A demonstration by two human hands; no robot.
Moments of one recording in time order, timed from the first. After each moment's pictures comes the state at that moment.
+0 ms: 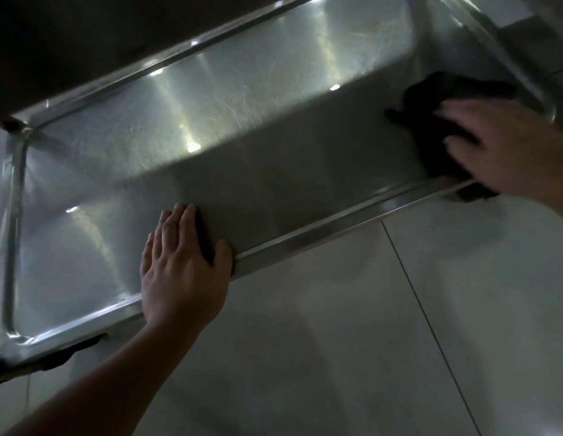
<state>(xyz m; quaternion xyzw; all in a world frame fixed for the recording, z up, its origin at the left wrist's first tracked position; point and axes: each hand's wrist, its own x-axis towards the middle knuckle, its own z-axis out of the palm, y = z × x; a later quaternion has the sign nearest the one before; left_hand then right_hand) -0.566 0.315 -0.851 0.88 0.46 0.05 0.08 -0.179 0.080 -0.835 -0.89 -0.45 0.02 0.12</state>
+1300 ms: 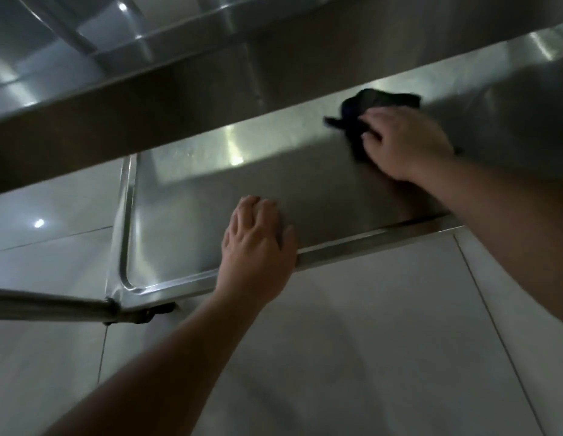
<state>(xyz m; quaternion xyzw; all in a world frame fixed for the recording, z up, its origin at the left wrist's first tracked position) -0.602 0.346 -0.838 0.88 0.42 0.09 0.19 -0.290 0.291 -0.833 -0.86 -0.50 0.03 0.12</state>
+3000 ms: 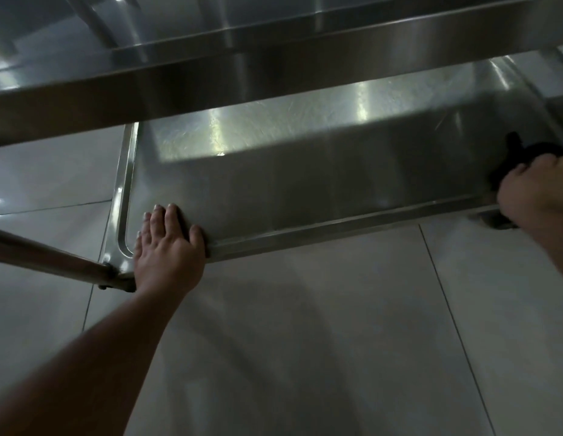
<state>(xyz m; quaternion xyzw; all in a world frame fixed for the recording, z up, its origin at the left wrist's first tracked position) -0.715 0.387 -0.841 0.80 0.59 0.02 0.13 -0.254 0.100 -0.823 -0.99 -0.11 -0.02 0.03</state>
